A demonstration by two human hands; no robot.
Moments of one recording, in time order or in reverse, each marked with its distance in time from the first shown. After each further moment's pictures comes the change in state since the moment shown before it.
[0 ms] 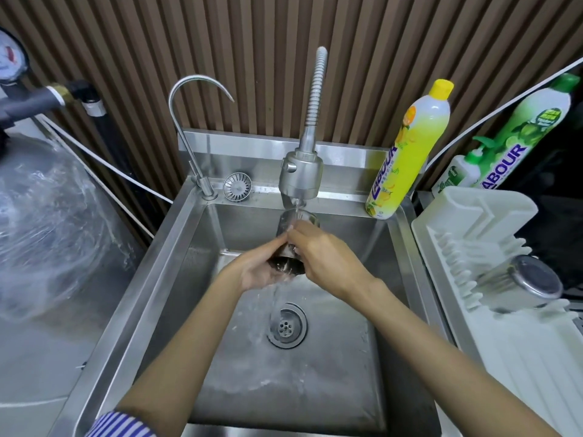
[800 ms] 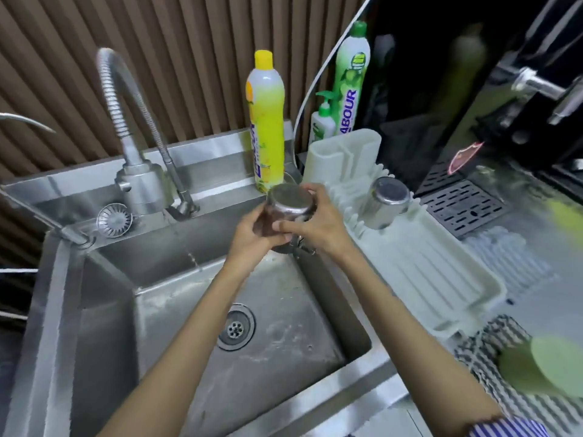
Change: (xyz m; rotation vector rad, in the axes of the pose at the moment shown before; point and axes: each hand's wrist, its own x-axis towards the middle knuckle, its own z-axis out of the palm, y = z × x) left_hand -0.004 0.006 0.136 0.324 -0.082 0.497; right_hand -0.094 0.067 -0.035 0.767 0.556 0.913
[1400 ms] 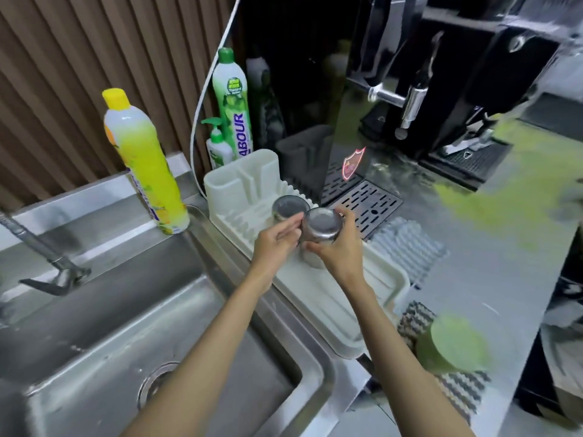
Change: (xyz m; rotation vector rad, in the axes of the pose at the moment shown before) left_hand 0.043 -0.002 0.181 0.021 -0.350 0.000; right_hand -0.022 0.081 -0.149 -0.105 0.552 0.126
